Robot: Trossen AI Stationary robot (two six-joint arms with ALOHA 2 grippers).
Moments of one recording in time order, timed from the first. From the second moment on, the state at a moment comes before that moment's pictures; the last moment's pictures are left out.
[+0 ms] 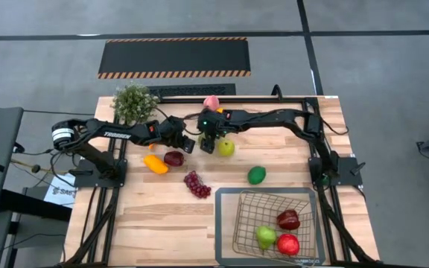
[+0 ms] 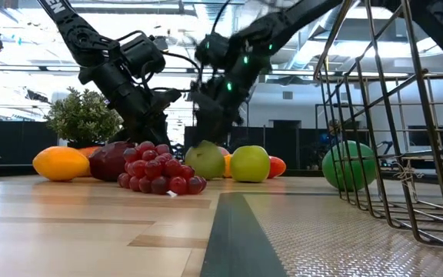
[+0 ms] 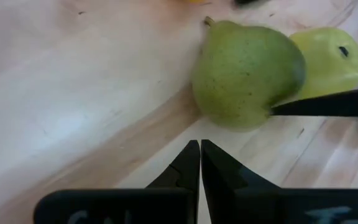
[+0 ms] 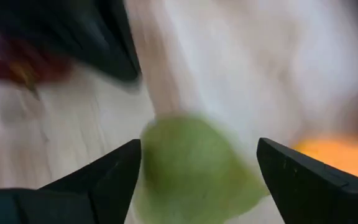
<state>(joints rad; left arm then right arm) 0.38 1.48 0.63 0.03 0.04 -0.67 -0.27 2.13 1.65 -0.50 0.04 0.08</state>
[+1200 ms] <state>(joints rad) 0.38 1.38 0.63 -0.01 0.15 -0.70 -0.24 2.10 1.64 -0.63 0.10 0.23</state>
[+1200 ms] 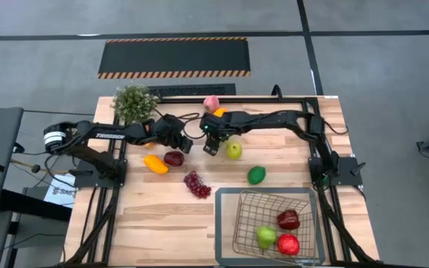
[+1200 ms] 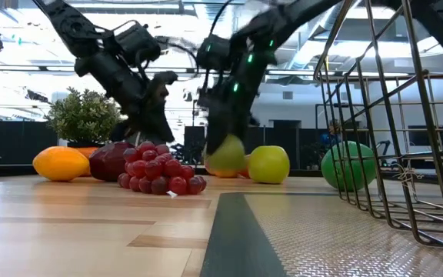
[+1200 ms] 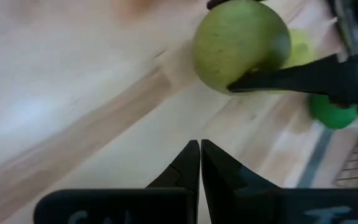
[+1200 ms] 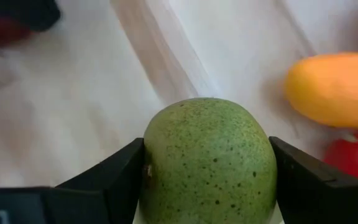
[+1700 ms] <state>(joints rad) 0.35 0.97 0.63 -0.08 0.14 -0.83 0.05 1.63 1.65 -0.88 0.08 0.37</state>
